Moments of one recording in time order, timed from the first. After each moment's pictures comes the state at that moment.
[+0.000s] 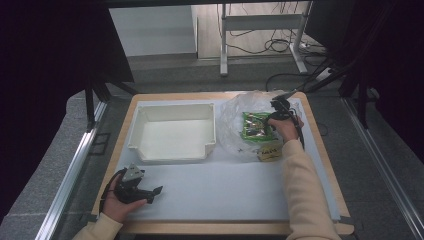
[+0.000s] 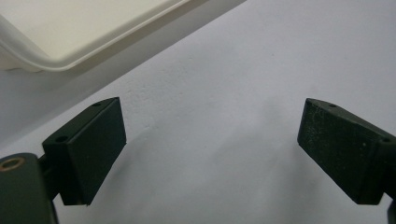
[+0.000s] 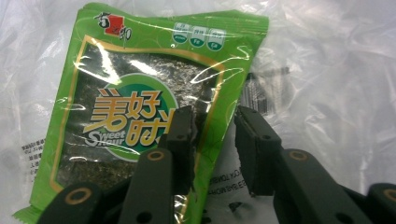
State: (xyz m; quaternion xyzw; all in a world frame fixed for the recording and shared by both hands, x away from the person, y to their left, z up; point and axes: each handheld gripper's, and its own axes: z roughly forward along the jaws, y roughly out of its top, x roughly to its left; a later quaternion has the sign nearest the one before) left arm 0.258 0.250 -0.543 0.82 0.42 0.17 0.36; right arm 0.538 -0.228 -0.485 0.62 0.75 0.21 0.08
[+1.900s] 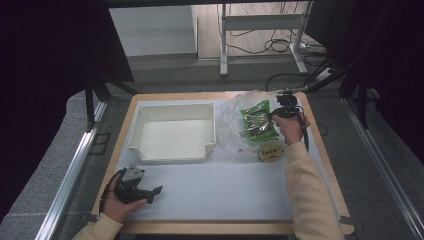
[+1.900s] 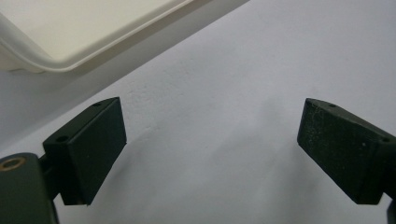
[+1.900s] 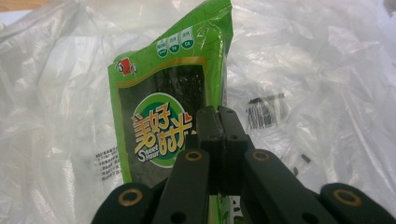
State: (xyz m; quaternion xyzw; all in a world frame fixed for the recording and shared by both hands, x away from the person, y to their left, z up) left arm 0.258 0.250 -0.543 0.82 0.42 0.17 0.36; right arm 0.508 -0.230 -0.441 0.62 0.72 0.30 0.12
